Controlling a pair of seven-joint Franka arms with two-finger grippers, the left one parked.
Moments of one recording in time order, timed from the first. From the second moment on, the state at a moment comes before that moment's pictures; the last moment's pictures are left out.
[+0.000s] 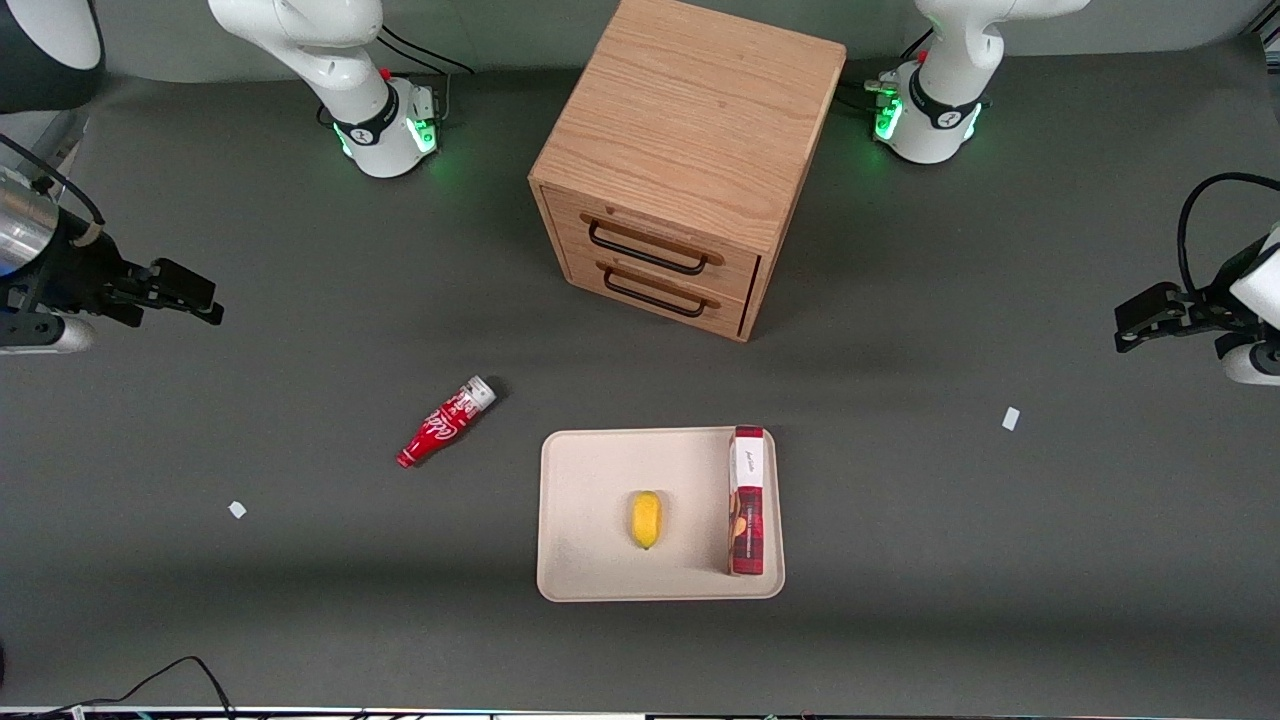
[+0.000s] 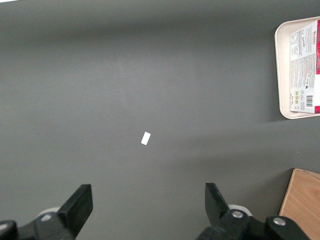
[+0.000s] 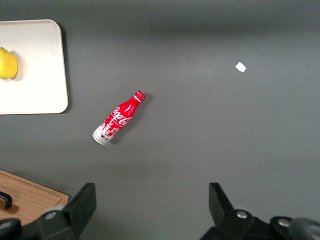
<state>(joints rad) -0.14 0.05 0.18 -1.59 0.03 1.63 0.07</state>
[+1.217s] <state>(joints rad) -0.07 0.33 0.36 -1.92 -0.02 2.17 1.03</state>
